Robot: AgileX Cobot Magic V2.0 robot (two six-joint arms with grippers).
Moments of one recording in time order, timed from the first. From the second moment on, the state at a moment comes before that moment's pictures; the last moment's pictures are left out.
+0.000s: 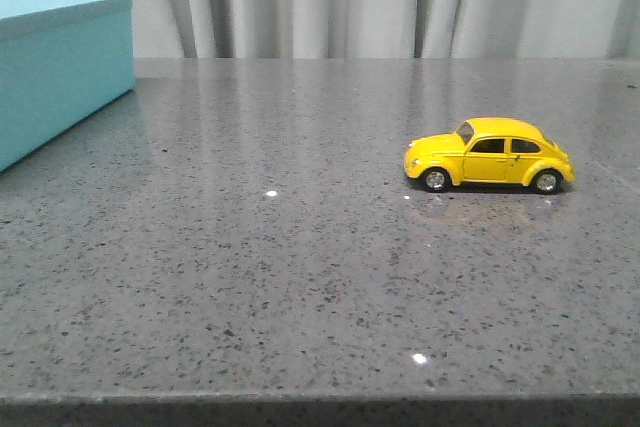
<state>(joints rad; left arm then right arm) 0.01 0.57 -0.55 -0.04 0.26 0.02 -0.01 0.68 -0.75 0.17 0.67 0.06</state>
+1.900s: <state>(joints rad) 0.01 0.57 -0.55 -0.04 0.25 0.02 0.46 1.62 -1.32 0.01 1.03 0.60</state>
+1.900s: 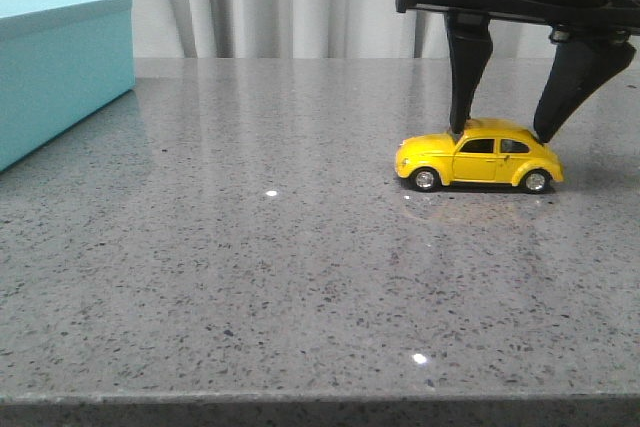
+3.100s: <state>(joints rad) 0.01 0.57 -0.55 -0.04 0.25 0.02 0.31 1.59 -1.27 -0.05 1.10 0.56</state>
